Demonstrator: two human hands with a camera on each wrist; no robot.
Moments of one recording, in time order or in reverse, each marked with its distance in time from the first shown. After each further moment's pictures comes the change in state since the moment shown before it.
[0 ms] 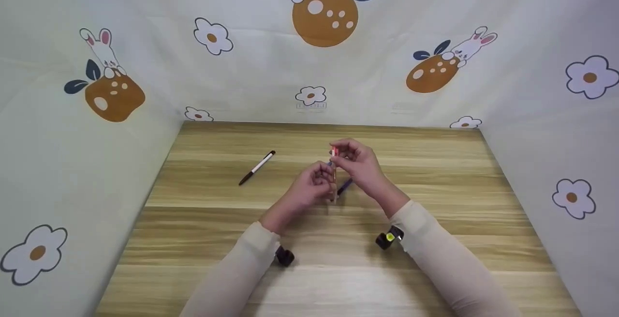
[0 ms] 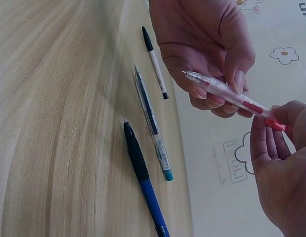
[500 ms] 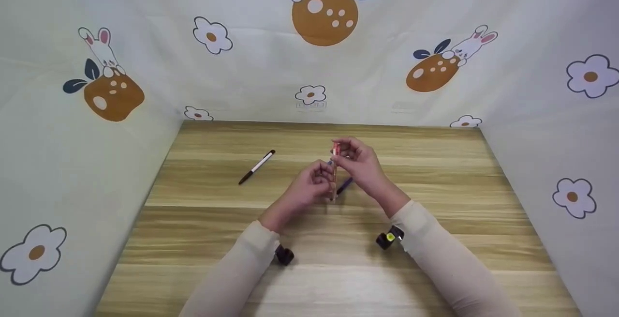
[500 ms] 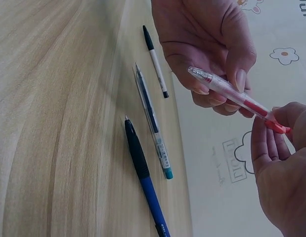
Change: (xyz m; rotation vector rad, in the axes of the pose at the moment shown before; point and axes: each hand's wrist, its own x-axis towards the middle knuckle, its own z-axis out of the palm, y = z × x) left_hand 0.000 0.002 -0.001 0.028 -0.009 -0.003; right_hand 0.000 0.001 -0.003 0.012 0.012 0.005
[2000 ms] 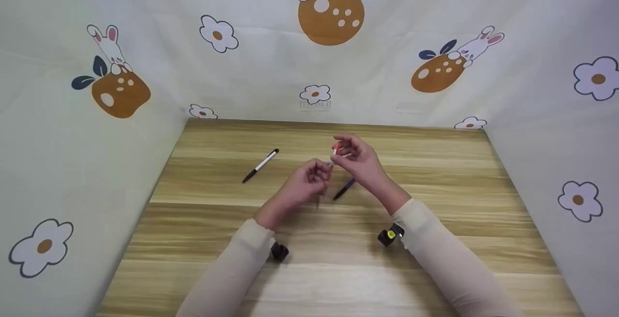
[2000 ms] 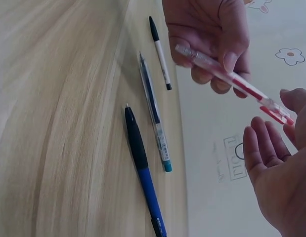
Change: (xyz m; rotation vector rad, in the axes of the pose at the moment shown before) left_hand -0.006 0.002 -0.021 0.148 0.015 0.010; right_hand 0.007 0.003 0.002 -0.123 -0.042 -0.043
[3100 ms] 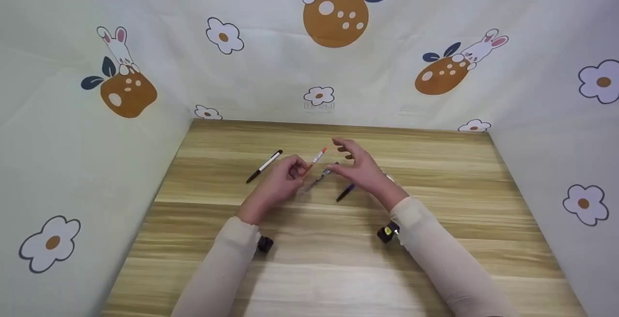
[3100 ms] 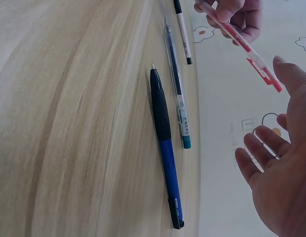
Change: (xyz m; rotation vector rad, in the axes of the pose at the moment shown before) left_hand -0.015 0.005 -0.056 0.454 0.111 0.001; right_hand 0.007 0.022 -0.003 -0.331 -0.143 -0.059
